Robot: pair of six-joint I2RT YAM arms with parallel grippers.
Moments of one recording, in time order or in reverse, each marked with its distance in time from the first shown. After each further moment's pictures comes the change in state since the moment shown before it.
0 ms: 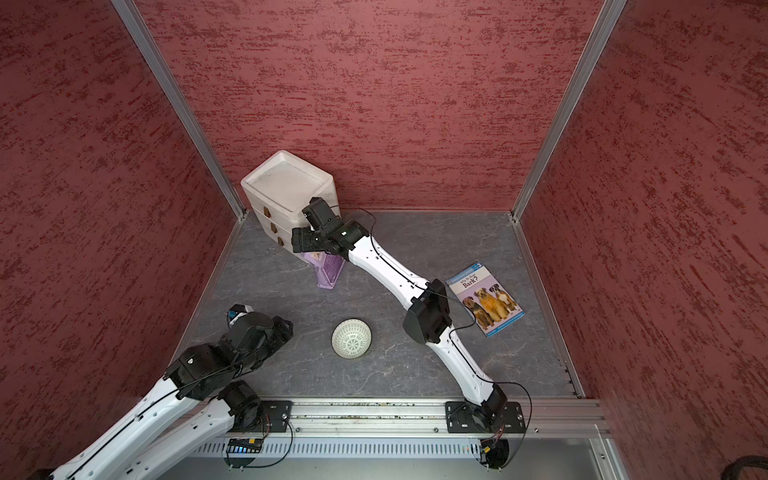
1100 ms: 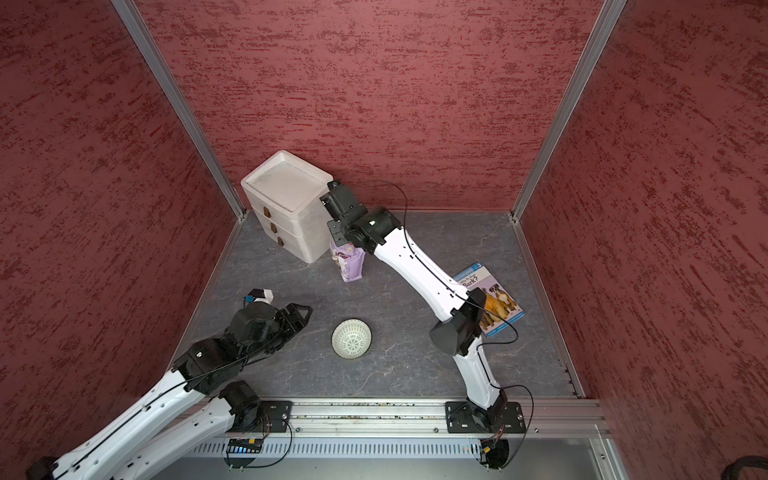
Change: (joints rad) left arm -0.033 0.095 0.008 0.339 0.146 0.076; right arm -0.027 -0.419 -0.199 -0.270 0.396 -0.398
